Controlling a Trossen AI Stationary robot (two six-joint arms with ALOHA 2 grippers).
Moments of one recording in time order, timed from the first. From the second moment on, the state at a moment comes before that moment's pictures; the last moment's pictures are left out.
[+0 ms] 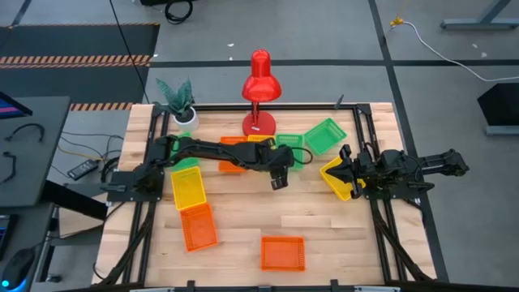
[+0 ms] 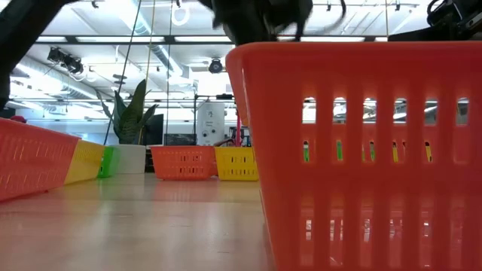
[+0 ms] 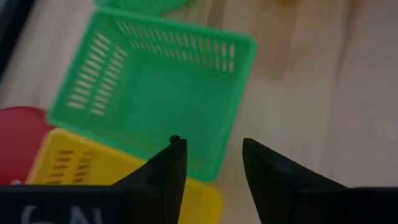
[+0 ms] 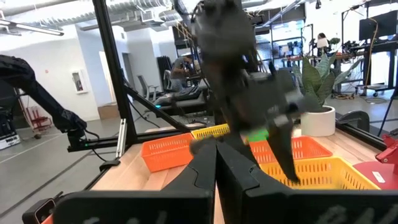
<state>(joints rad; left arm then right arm) 0.01 2.12 1.77 -0.62 -0.29 -0.13 0.12 0.03 0.01 0.16 0.06 0.14</state>
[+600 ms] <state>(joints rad) -0.34 1.99 1.32 -0.09 -0.59 -0.45 0.12 0.04 0.01 0.17 0.06 0.14</state>
